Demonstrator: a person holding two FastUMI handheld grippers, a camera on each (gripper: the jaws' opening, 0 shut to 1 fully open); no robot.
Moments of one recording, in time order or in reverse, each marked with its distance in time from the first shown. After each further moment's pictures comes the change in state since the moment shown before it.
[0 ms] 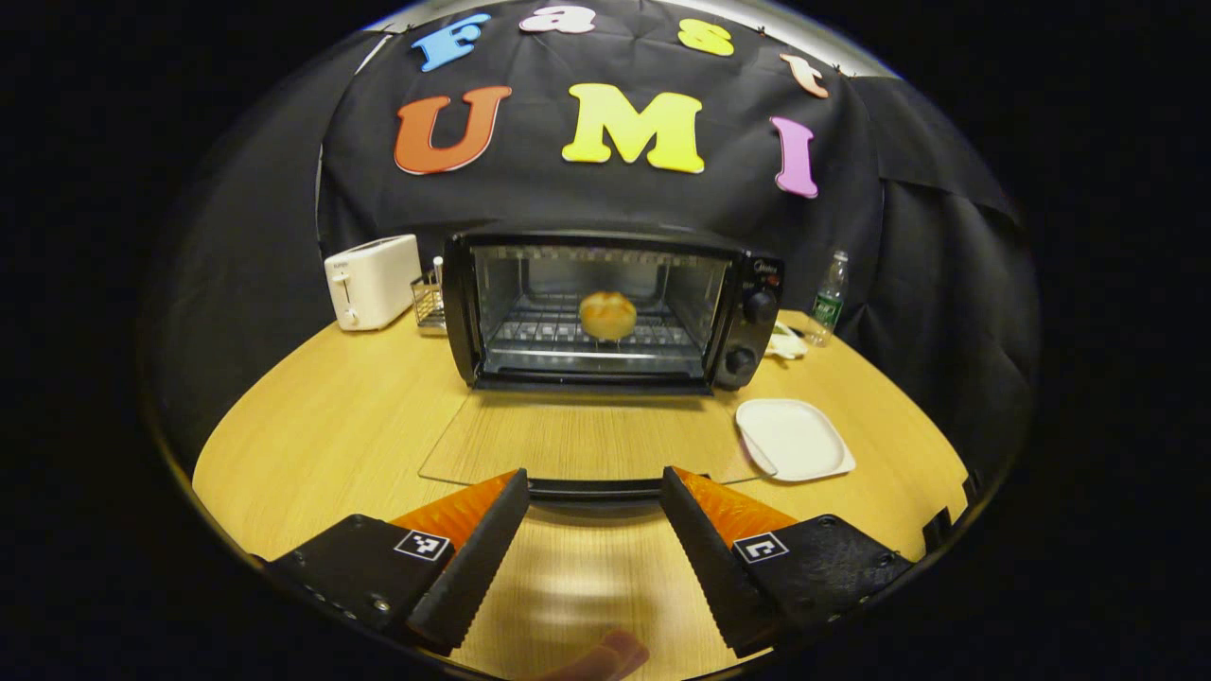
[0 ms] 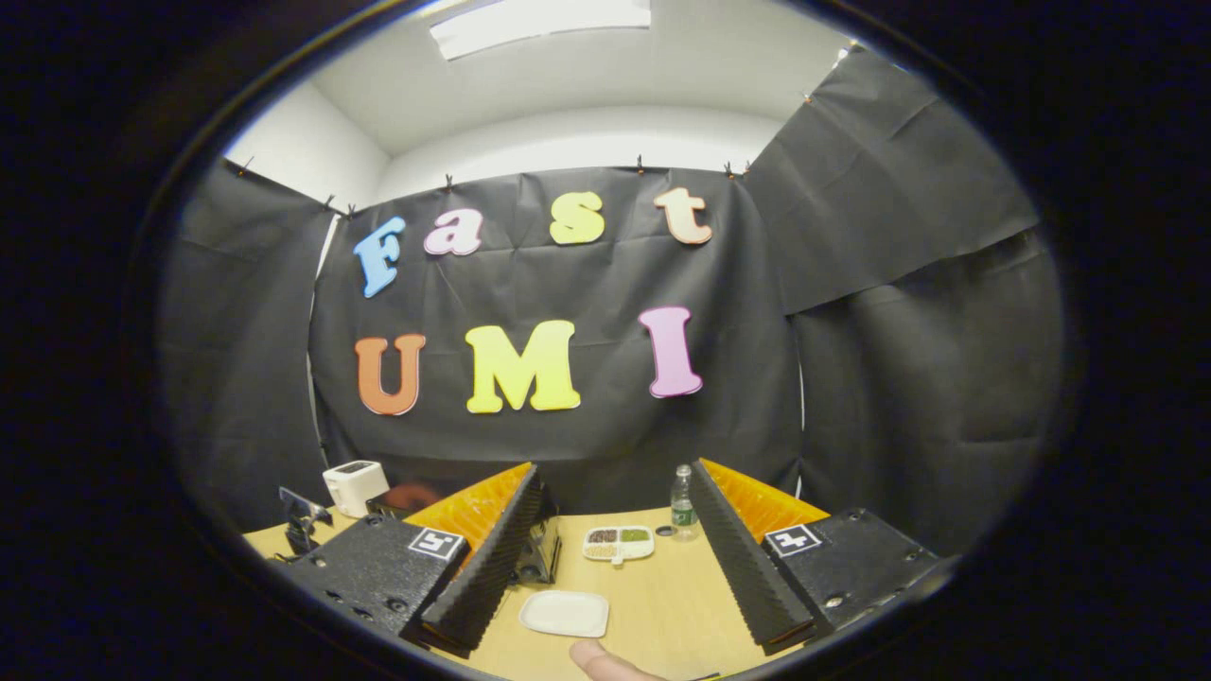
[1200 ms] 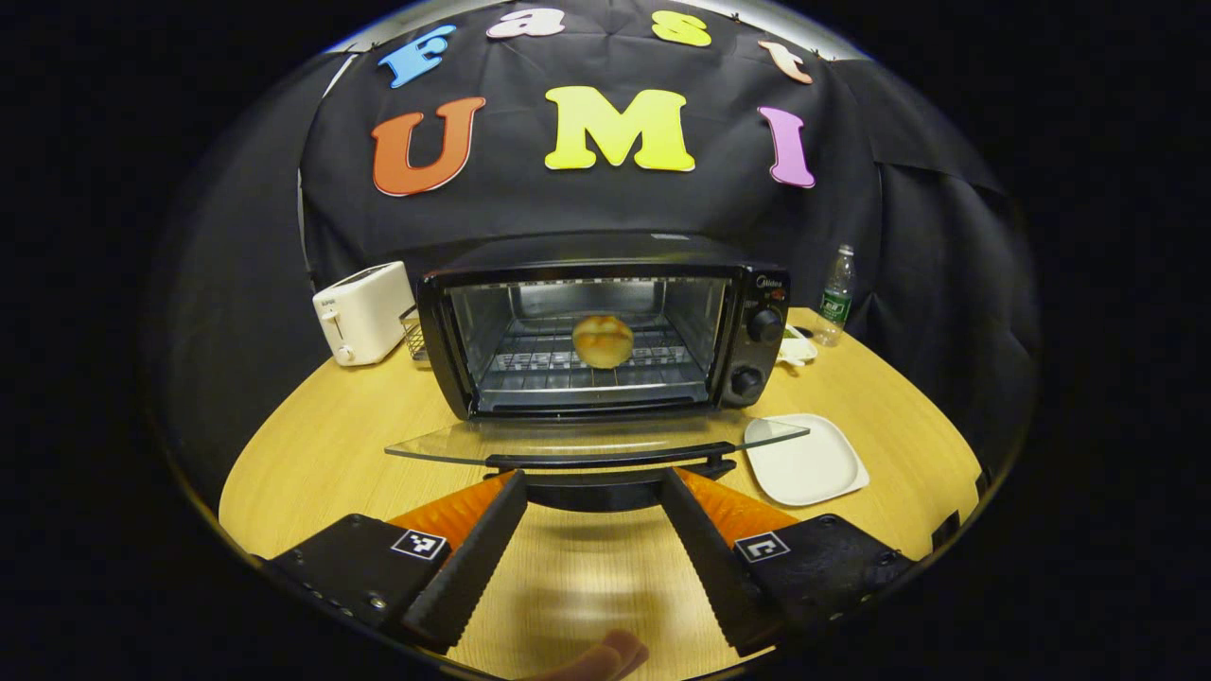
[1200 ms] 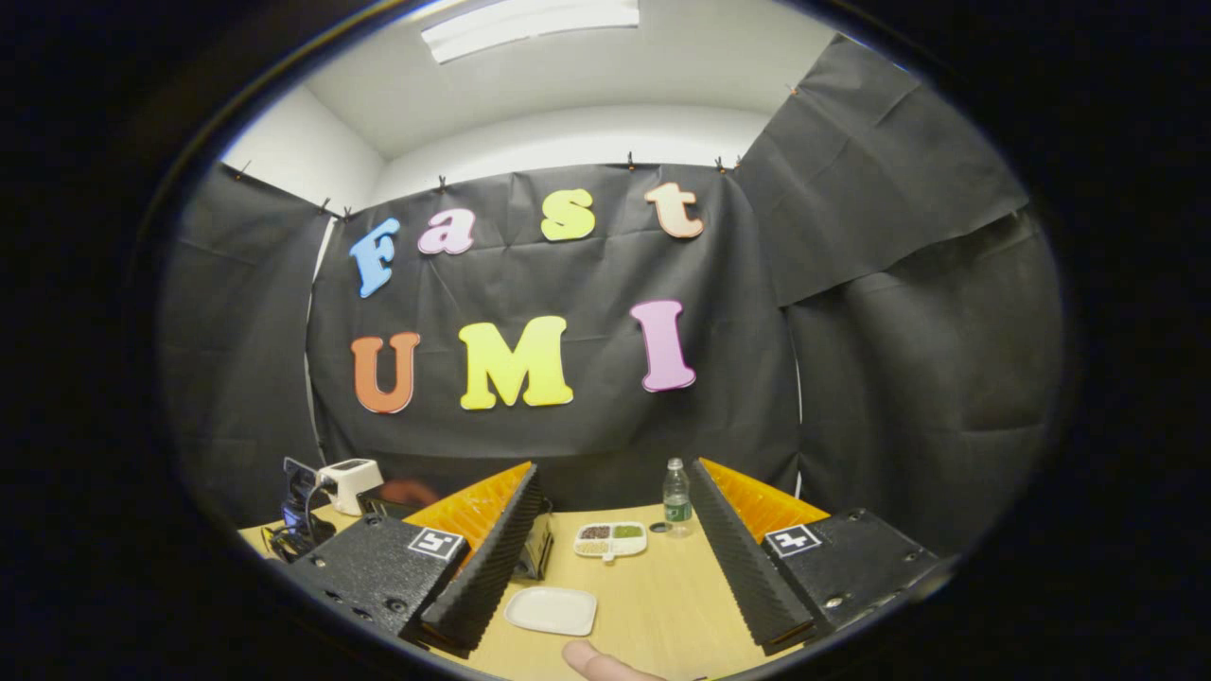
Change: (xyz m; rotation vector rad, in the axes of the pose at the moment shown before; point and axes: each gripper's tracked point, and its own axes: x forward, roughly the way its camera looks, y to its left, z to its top) left arm 0.011 -0.004 0.058 0.058 -0.057 0.018; right arm 0.006 -0.021 -0.025 0.024 0.024 0.020
